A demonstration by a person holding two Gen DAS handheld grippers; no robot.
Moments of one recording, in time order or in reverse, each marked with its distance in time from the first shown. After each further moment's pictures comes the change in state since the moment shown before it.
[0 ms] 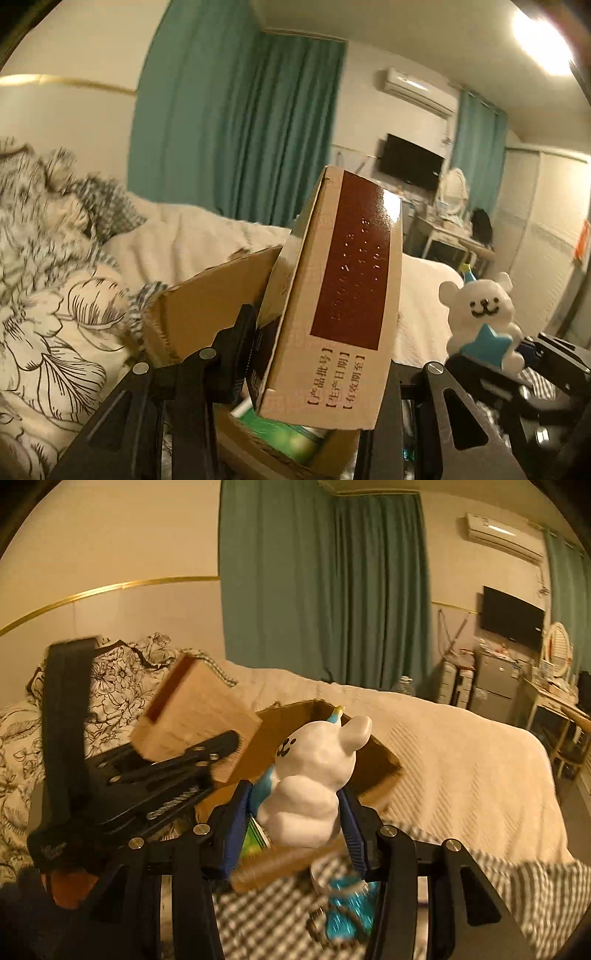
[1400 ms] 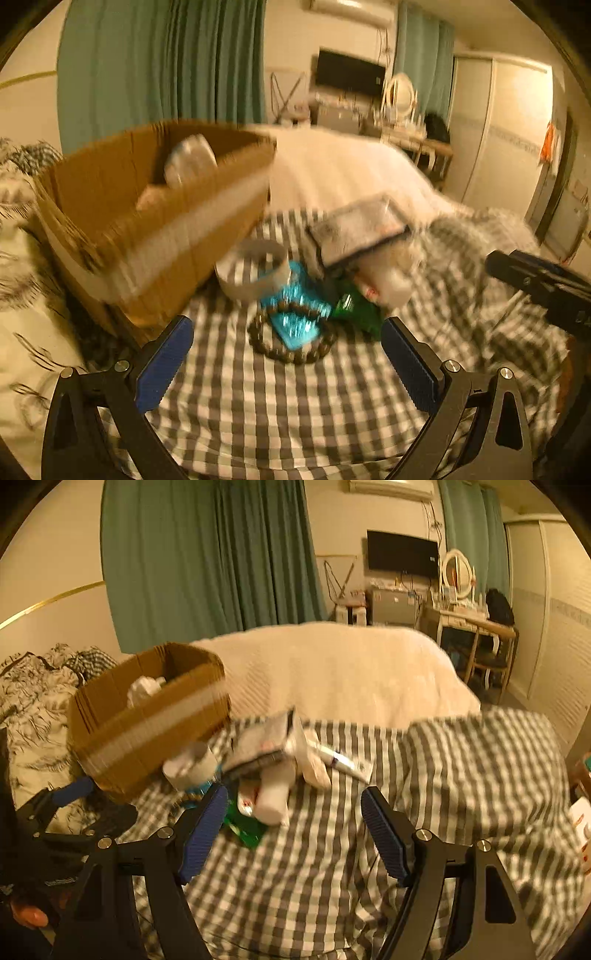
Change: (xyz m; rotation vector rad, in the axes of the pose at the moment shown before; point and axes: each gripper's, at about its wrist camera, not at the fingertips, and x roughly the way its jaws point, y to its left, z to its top) left arm -0.011 -0.126 -0.161 0.246 0.297 -0.127; right arm -0.088 -0.138 -0.165 0.305 0.107 -0.300
